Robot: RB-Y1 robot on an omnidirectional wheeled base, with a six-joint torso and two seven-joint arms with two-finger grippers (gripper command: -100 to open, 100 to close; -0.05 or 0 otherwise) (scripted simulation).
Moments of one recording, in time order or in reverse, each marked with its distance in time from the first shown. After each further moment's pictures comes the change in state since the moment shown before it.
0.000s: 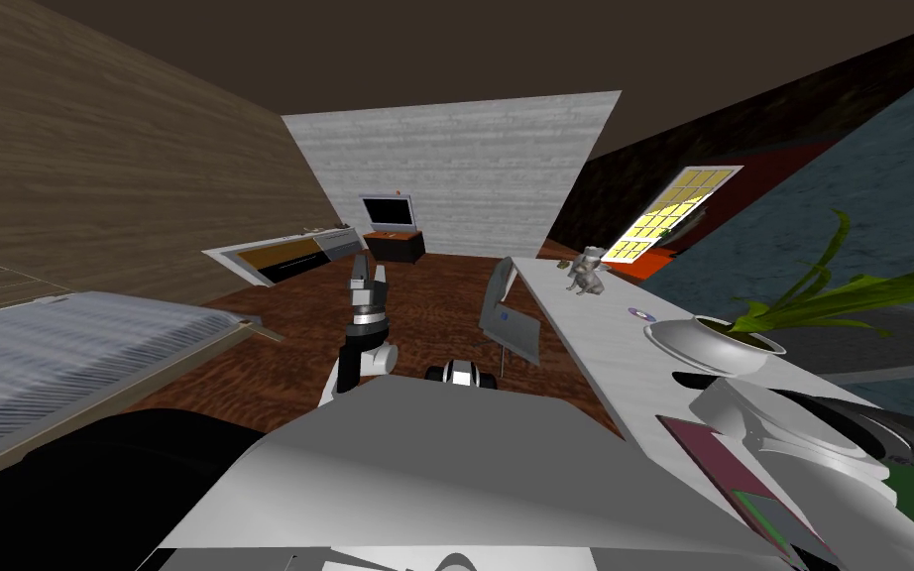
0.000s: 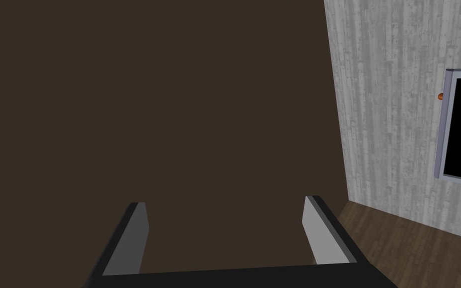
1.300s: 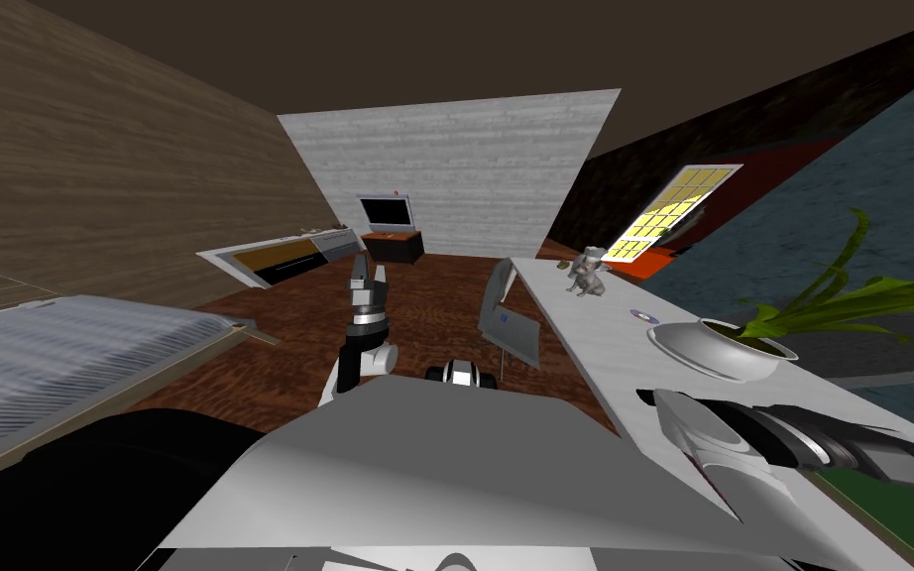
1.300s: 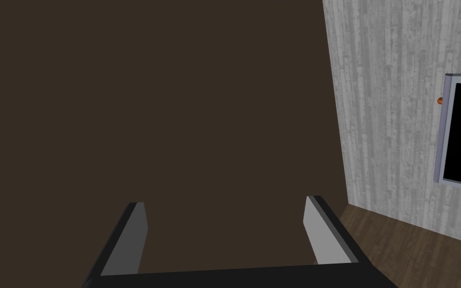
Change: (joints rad) left arm 0.000 0.000 0.000 0.000 0.000 0.000 0.000; right arm 0.082 0.159 0.084 -0.068 0.375 0.197 -0.248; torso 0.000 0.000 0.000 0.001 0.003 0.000
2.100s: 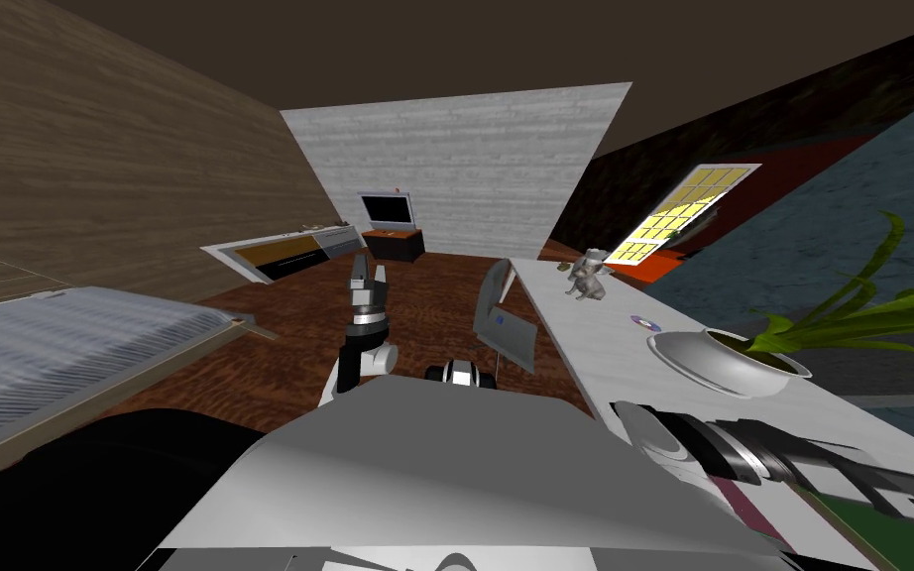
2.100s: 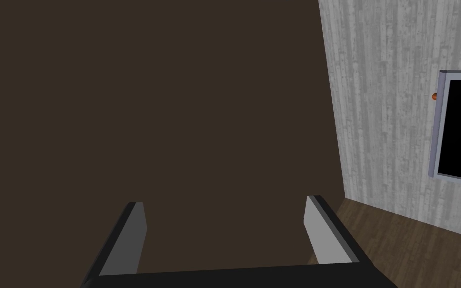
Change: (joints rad) left arm 0.000 0.000 0.000 0.000 0.000 0.000 0.000; right arm 0.085 0.148 0.097 -0.071 0.213 0.235 -0.033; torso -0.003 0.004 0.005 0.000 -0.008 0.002
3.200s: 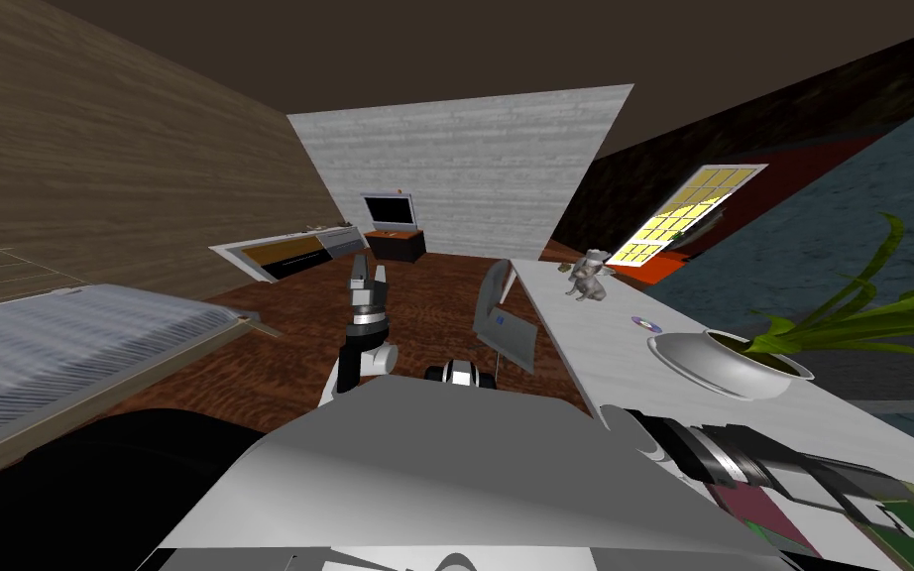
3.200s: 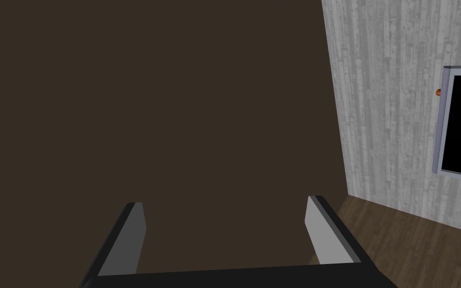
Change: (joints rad) left arm 0.000 0.000 0.000 0.000 0.000 0.000 0.000; right arm 0.014 0.058 0.039 0.008 0.099 0.117 -0.030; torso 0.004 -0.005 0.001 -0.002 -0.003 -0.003
